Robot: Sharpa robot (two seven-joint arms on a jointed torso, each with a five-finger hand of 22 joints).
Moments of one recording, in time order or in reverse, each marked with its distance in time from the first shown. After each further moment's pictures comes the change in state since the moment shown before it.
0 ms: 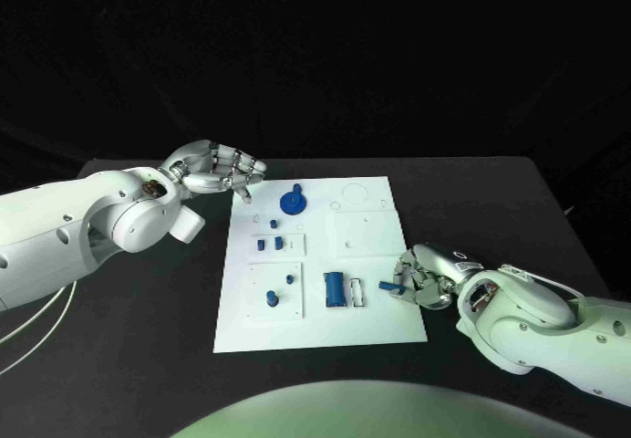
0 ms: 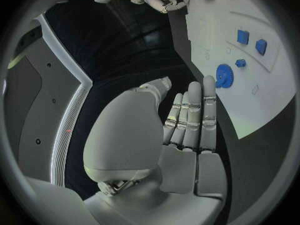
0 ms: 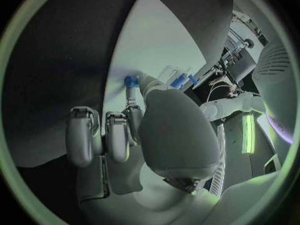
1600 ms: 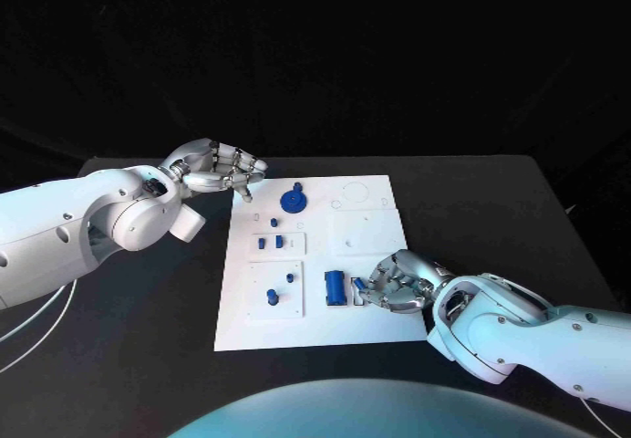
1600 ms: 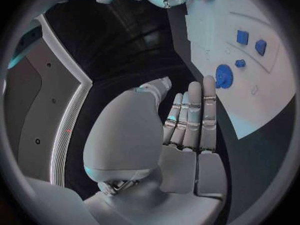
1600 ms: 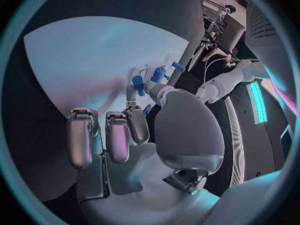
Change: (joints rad) left arm 0.000 -0.003 0.000 0.004 0.000 0.001 -0.002; left_hand 0.000 0.000 0.000 0.000 0.000 0.000 0.000 0.005 0.000 0.000 0.000 0.000 0.000 0.000 0.000 0.000 0.000 0.000 0.000 0.000 0.000 0.000; right arm -0.001 0.085 -0.007 0.042 0.295 -0.089 -0.019; right_hand -0.293 -0.011 0.216 -0.091 -0.001 -0.021 0.004 0.039 0.059 0.008 -0.001 0.007 0.001 0.004 -0.004 0.000 0.000 0.000 0.002 -0.002 0.023 0.000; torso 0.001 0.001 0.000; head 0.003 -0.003
